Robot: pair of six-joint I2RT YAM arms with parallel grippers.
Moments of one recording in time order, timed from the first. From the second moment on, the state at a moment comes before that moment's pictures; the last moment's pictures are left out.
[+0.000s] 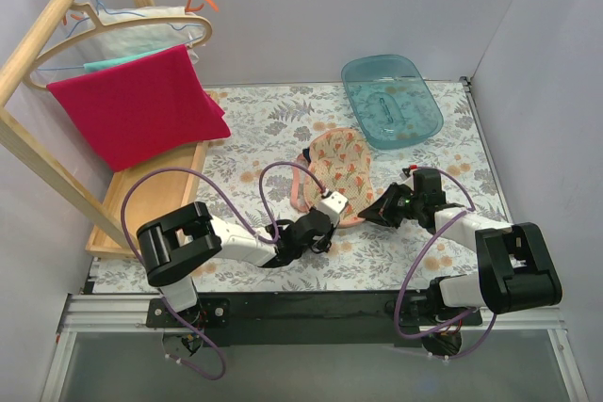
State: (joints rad) left arm -1.15 1.71 0.70 0.44 -0.33 -0.31; right arm 0.20 1.33 0.42 0.07 -0.64 0.88
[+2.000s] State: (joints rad) left arm -1.06 1.58 0.58 0.47 -0.27 -0.31; right arm 0.20 1.43 0.54 -0.07 -0.63 0.72
